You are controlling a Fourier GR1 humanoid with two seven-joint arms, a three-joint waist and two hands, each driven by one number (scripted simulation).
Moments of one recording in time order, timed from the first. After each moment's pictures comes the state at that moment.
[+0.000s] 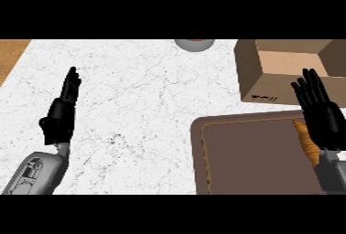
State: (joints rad) left arm -0.25 0.35 -0.16 -1.33 0.11 0.36 -0.16; right arm -0.18 -0.40 -0.01 -1.38 -0.41 0.01 -0.21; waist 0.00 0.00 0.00
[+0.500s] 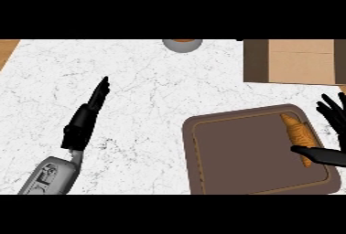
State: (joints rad) left arm -0.24 0.34 -0.29 -1.38 0.10 0.21 -0.10; right arm 0.00 -0.51 -0.05 -1.40 -0.28 -0.10 -0.16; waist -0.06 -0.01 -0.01
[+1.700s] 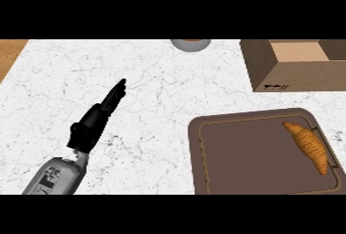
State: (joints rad) left arm -0.25 0.32 -0.32 -1.49 0.11 0.08 0.04; right arm 0.51 -0.97 -0.22 -2.06 -0.10 0.06 0.31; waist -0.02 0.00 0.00
